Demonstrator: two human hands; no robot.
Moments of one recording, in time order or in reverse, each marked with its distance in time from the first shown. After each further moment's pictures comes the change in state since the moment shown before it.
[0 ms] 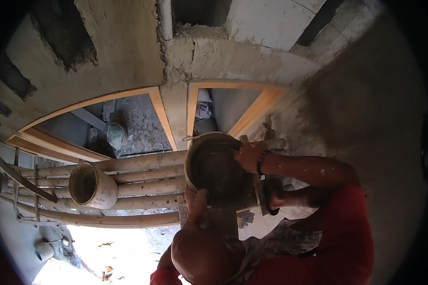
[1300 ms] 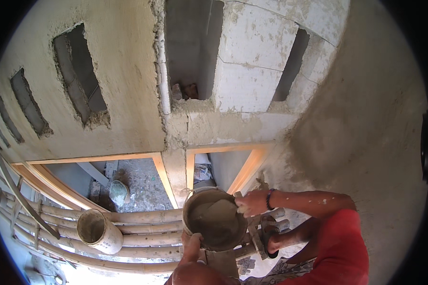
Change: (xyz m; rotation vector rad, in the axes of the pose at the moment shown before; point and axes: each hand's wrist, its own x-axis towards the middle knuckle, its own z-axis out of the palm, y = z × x) left_hand 0.016 0.012 -0.001 -0.076 -0.073 0.108; right_hand -0.055 0.055 -0.034 0.156 0.120 -0.344
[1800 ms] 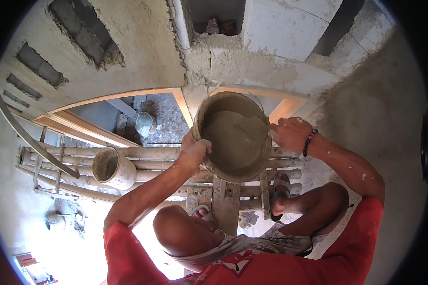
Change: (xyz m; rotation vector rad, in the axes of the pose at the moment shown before) left_hand 0.028 0.158 0.071 0.234 -0.109 -0.006; right_hand -0.029 0.038 -0.063 -0.218 0.223 0.228
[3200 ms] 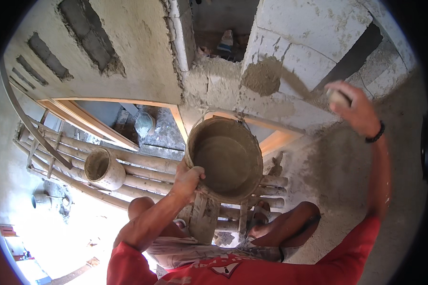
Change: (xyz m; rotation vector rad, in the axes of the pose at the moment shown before) left_hand -0.009 0.011 0.052 -0.285 0.183 -0.076; right_hand -0.023 0.160 -0.187 0.461 0.442 -0.065
